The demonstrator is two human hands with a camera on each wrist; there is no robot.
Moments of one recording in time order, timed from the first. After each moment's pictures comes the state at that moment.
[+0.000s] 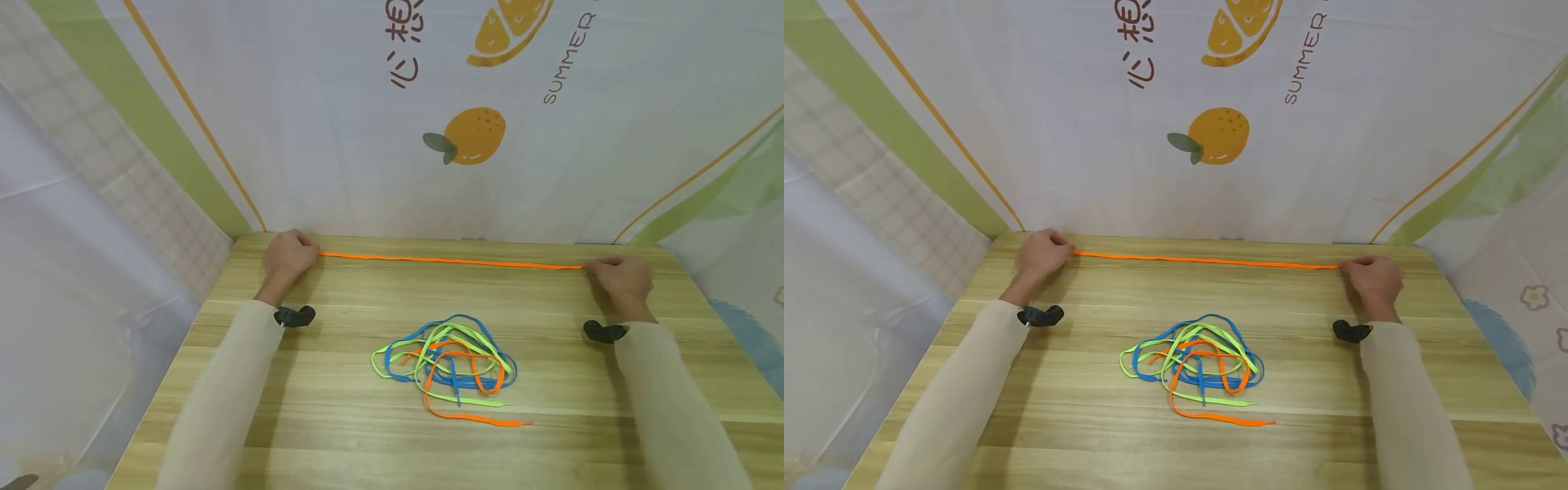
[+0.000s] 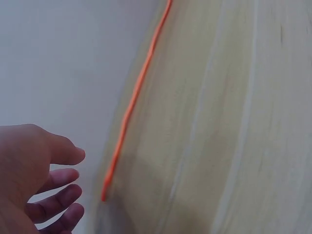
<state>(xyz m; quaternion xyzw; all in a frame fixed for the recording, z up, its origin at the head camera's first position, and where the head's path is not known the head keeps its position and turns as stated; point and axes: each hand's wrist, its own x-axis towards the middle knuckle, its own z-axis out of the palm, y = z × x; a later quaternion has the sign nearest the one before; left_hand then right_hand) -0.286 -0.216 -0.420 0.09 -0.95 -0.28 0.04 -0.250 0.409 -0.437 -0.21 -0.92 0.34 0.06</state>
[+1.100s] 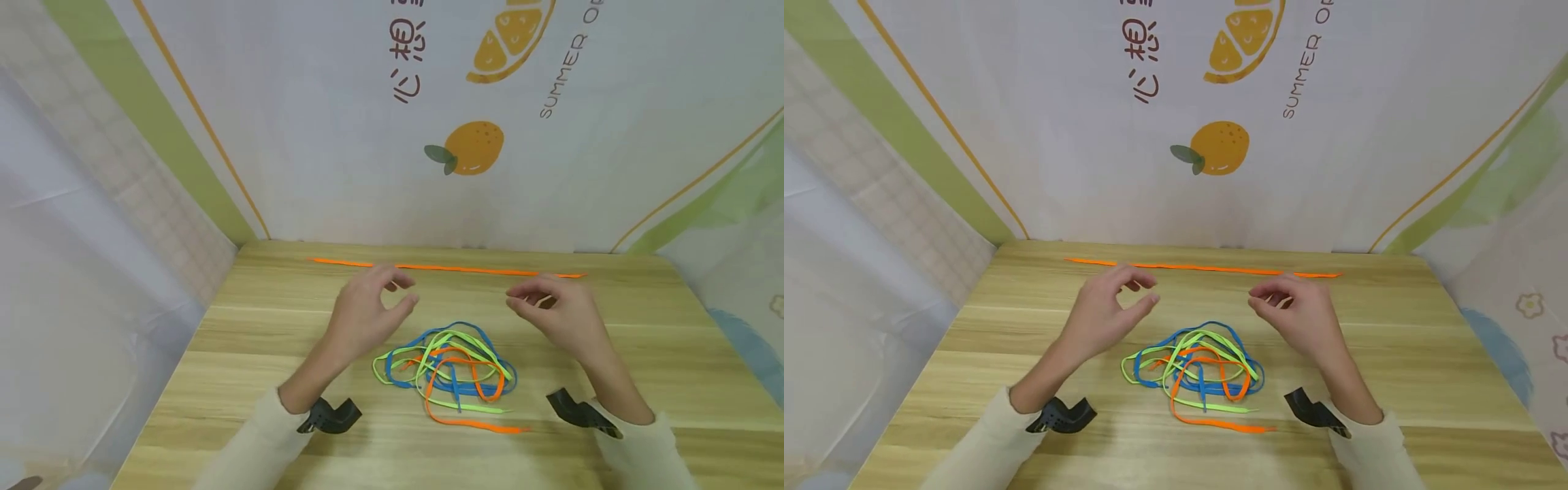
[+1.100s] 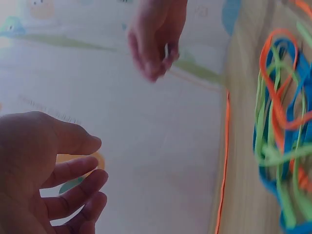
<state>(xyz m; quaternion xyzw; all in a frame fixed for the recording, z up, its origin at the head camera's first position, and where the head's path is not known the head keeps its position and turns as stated) -0.140 -0.081 -0.346 -0.22 -0.89 -0.38 0.14 -0.135 0.247 -0.350 0.17 -0.90 0.37 0.16</state>
